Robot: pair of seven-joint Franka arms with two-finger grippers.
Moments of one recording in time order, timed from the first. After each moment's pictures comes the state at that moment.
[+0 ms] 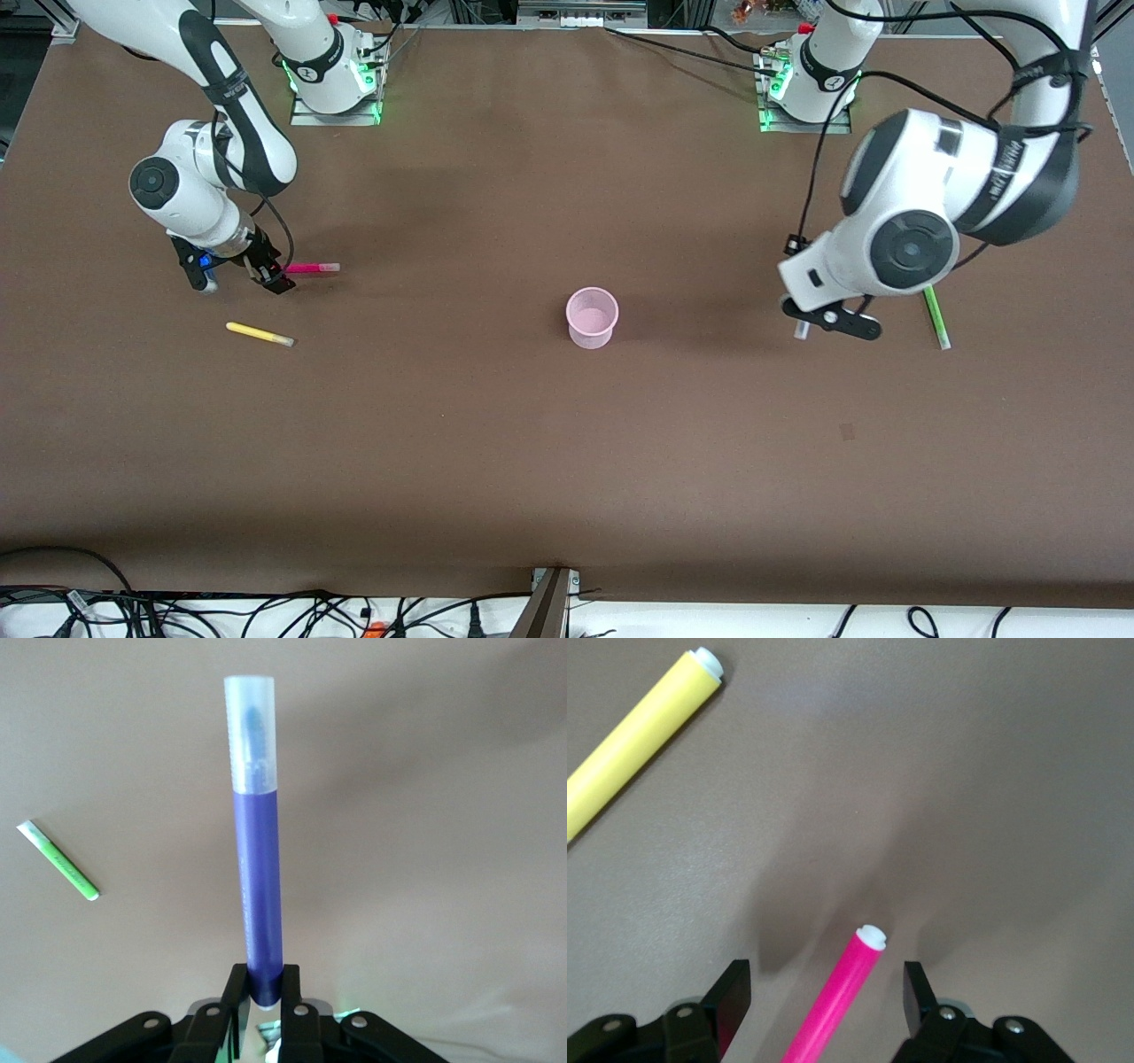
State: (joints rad) left arm -0.26 0.35 -0.11 -1.54 0.12 1.42 -0.02; right arm 0.11 0.25 -0.17 -2.53 0.06 2.74 0.91
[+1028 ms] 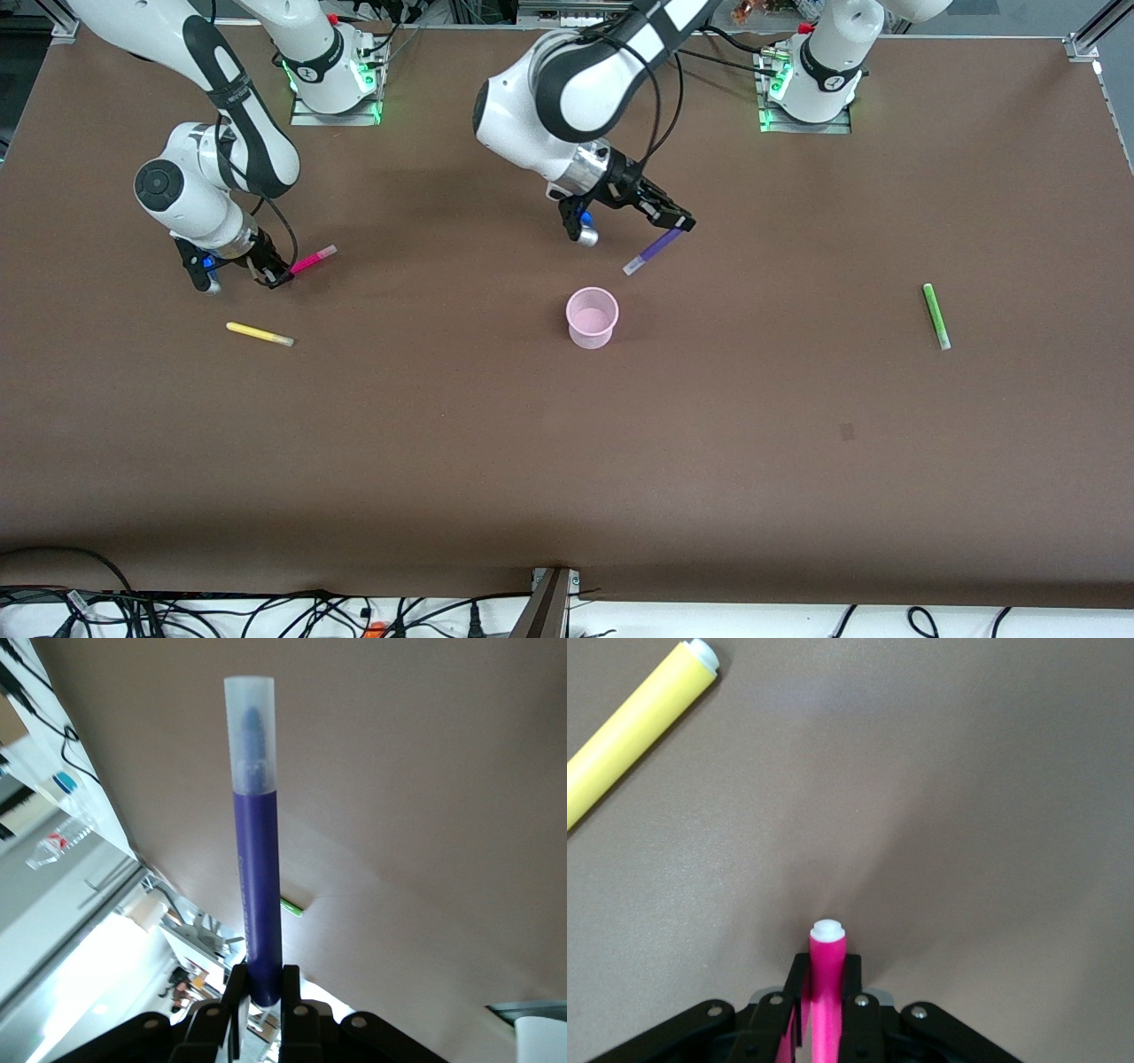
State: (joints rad) left arm -0.90 0.62 -0.11 -1.39 0.73 1.24 0.08; right arm 0.11 0.26 -0.16 -2.53 0.06 2.74 0.91
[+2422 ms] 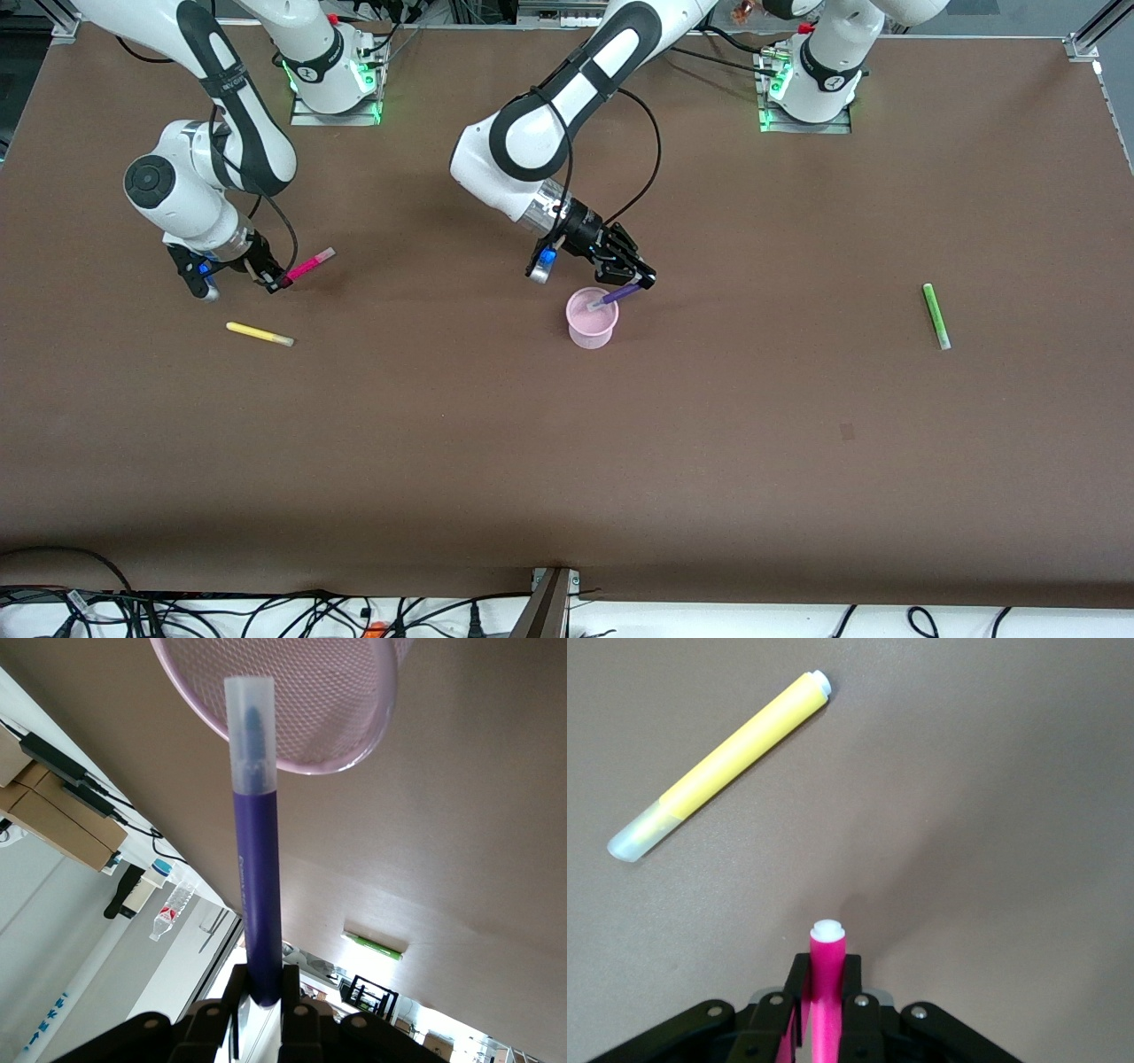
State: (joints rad) left arm -1.06 0.91 0.10 -1.19 0.82 1.39 0.33; right arm 0.11 0.21 -0.14 -2.49 0.06 2.70 0.84
